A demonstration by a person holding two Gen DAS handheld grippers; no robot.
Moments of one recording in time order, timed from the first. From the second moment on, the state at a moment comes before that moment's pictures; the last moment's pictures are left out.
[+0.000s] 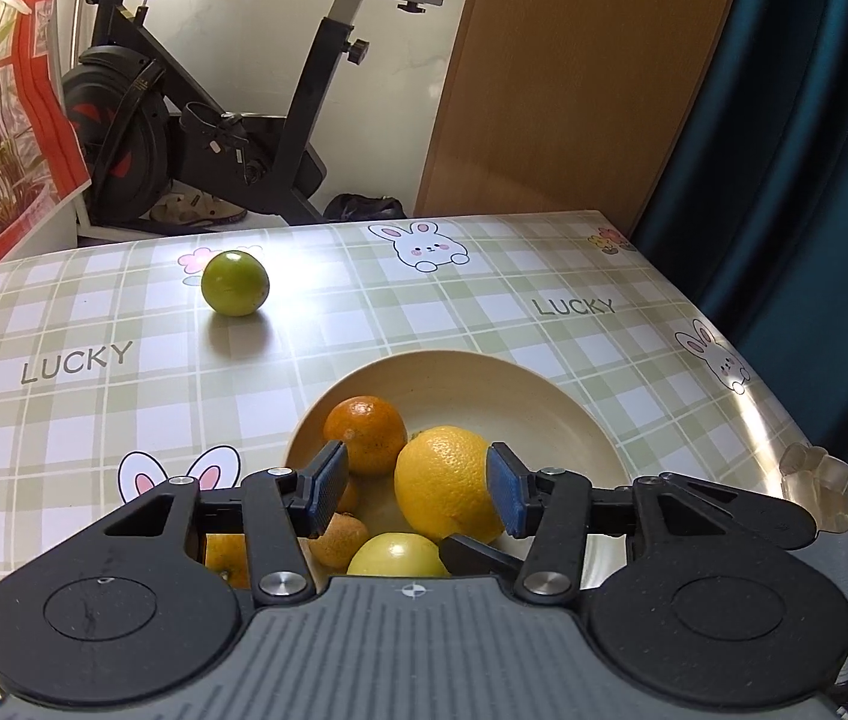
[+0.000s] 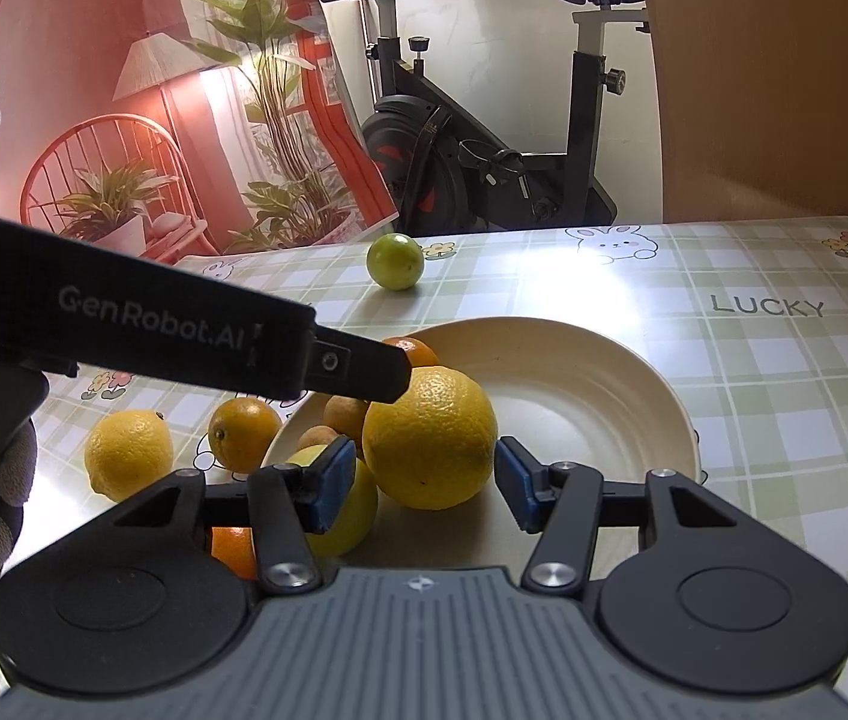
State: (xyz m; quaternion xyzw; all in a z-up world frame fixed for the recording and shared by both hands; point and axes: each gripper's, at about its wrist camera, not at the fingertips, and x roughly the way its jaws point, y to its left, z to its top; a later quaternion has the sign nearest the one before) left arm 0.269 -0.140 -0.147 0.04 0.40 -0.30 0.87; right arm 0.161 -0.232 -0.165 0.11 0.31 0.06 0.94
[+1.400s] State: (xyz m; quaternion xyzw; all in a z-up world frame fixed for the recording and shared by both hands) left arm 0.297 0.050 -0.121 0.03 0.36 -0.22 0.91; right arm 0.200 -0.105 -0.143 0.05 0.29 0.14 0.95
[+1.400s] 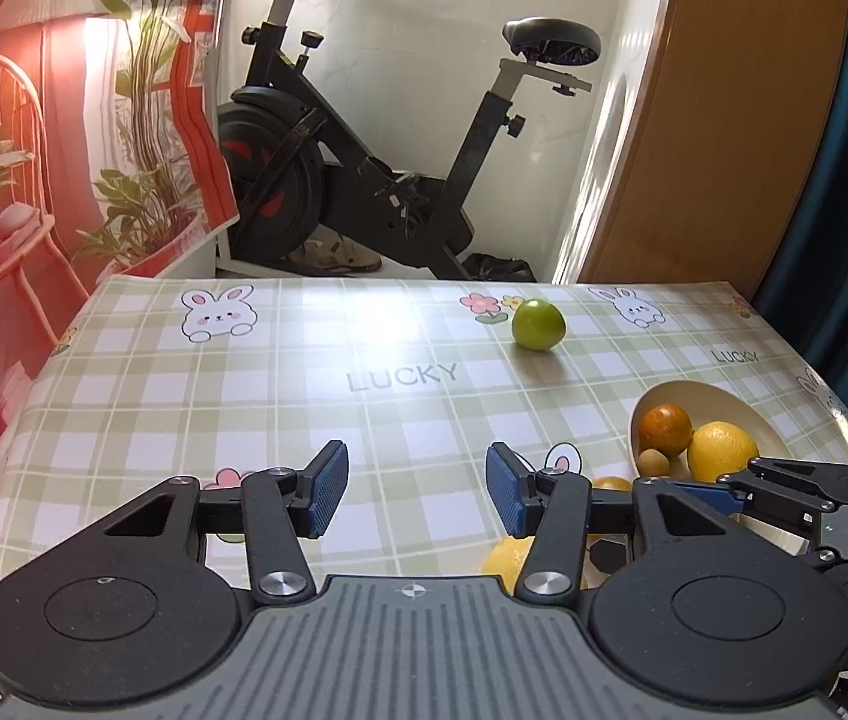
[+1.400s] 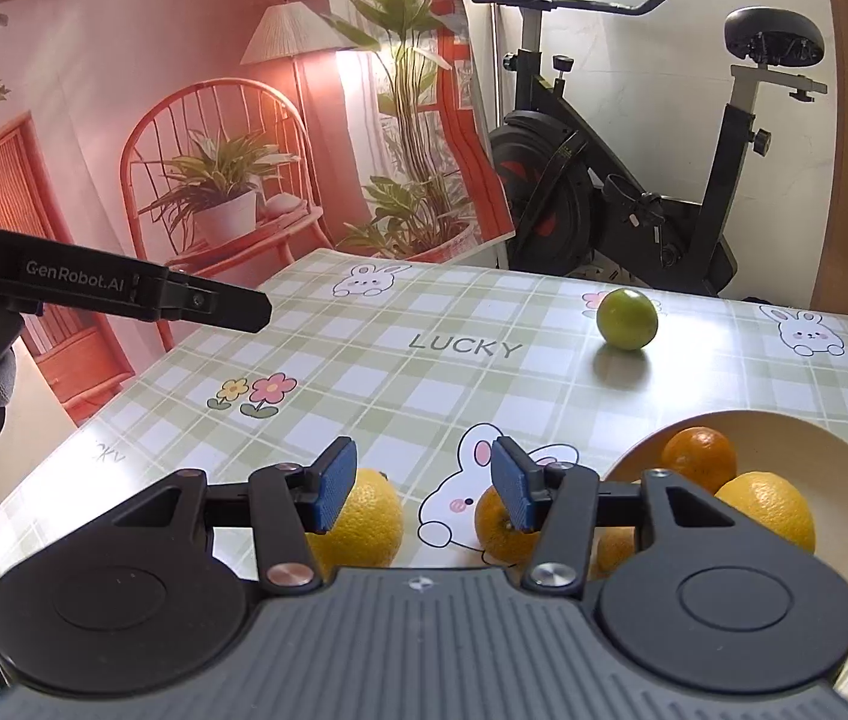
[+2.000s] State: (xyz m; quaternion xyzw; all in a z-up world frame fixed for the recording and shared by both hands) left arm 0.292 0.047 -0.164 0.00 0.42 -0.27 0.87; right arm 0.204 -0.073 -0.170 0.02 0.33 0.18 0.92
